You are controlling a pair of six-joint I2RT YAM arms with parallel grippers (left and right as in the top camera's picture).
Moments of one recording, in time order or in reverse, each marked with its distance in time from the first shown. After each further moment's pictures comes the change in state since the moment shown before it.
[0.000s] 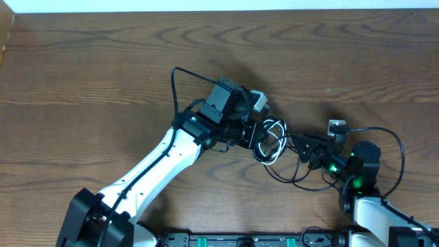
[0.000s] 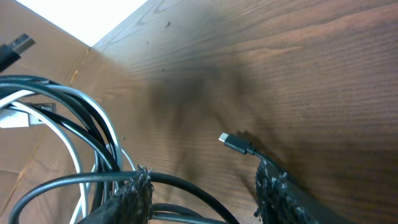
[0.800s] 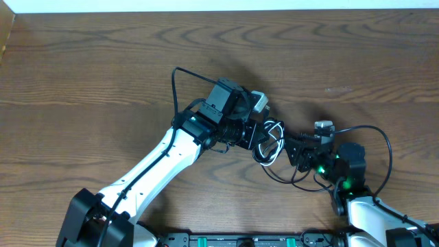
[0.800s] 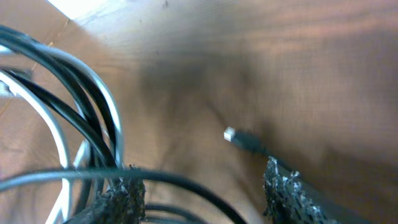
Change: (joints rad) left arm 0.001 0.000 0.000 -0.003 0.035 0.004; right arm 0.174 0.007 0.000 0.022 0.200 -0.093
